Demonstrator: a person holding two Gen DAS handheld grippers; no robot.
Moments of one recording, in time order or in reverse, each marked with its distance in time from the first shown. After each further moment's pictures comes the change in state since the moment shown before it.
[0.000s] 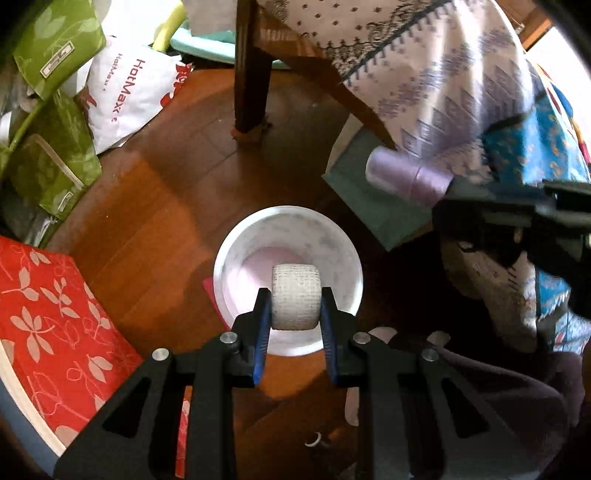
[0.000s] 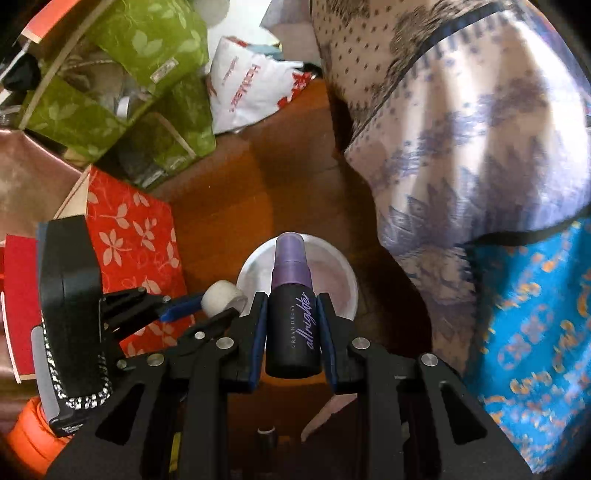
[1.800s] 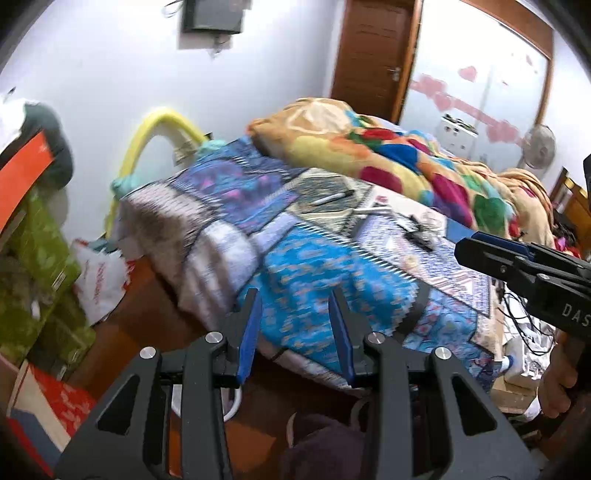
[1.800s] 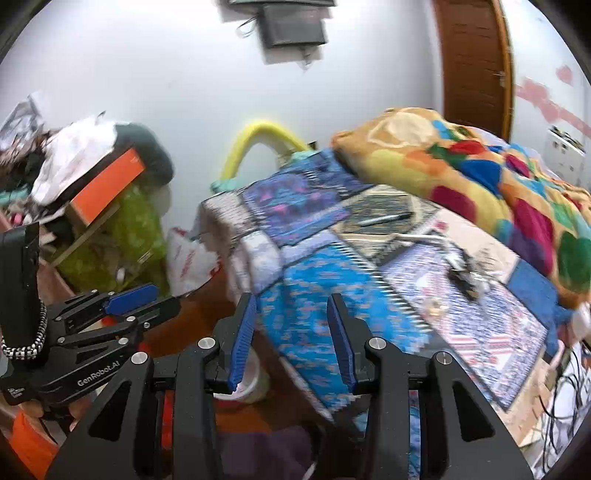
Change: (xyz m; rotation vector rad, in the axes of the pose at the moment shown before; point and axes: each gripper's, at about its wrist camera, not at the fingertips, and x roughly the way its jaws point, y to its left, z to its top) left arm -0.265 -0.246 -0.029 0.348 -0.521 -0.105; right arm -0.300 -0.073 -0.174 0.247 -0.686 -0.236
